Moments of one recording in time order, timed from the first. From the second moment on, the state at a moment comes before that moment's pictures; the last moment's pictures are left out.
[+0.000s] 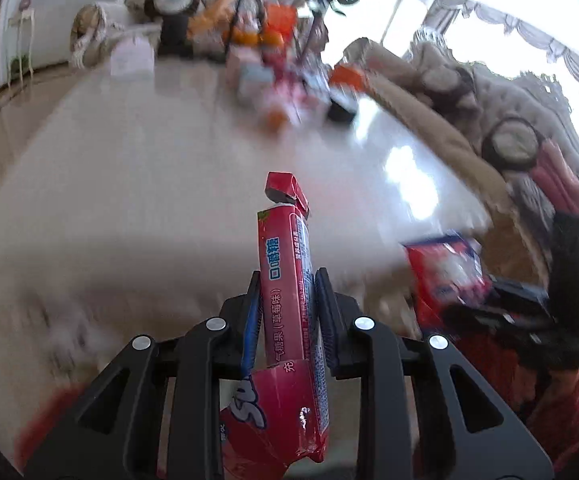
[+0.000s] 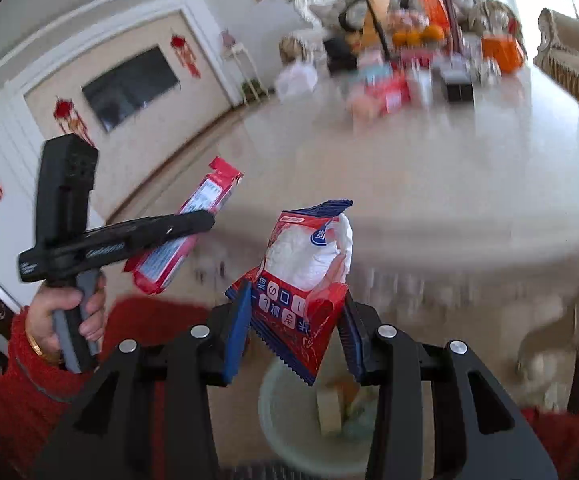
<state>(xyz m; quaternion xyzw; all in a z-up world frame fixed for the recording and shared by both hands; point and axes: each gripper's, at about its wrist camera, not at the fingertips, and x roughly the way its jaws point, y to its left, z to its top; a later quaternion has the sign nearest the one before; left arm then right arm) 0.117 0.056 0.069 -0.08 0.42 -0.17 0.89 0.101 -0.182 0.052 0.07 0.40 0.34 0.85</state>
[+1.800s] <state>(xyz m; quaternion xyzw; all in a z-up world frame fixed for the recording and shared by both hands) 0.182 0.006 0.093 0.01 0.35 -0.02 0.94 0.169 -0.233 0.107 -0.03 0.27 0.18 0.95</state>
